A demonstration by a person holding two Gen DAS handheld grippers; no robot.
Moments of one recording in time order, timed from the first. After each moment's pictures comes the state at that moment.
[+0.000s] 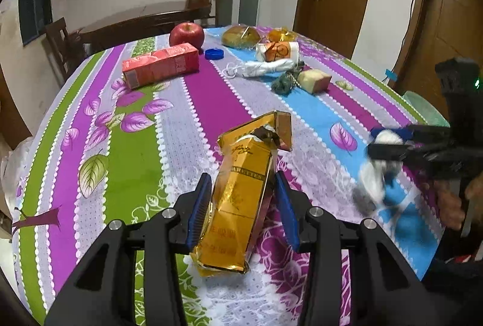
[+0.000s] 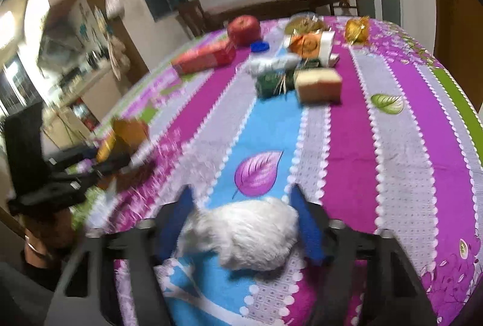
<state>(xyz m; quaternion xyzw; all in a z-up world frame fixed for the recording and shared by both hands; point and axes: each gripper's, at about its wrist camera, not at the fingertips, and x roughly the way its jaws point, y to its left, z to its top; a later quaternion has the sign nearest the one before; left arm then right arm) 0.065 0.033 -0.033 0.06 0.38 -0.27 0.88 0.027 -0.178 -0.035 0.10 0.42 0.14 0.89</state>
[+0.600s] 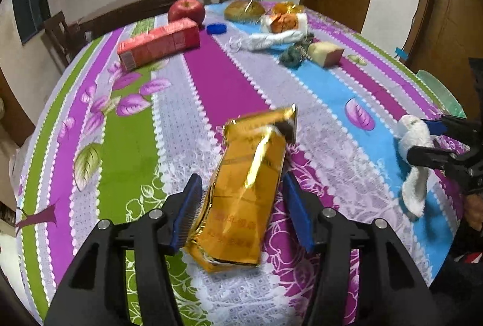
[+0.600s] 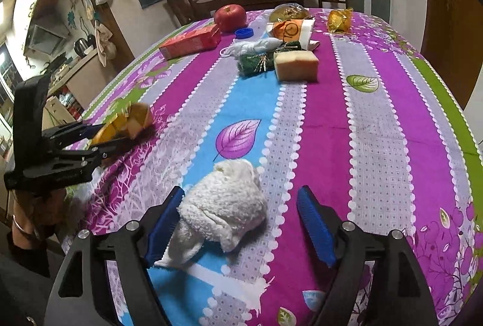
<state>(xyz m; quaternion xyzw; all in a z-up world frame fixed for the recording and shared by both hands) 0.076 0.022 -0.052 0.10 0.43 -0.25 0.86 -0.004 -0.189 -0.037 0.07 0.44 0.11 0.89</state>
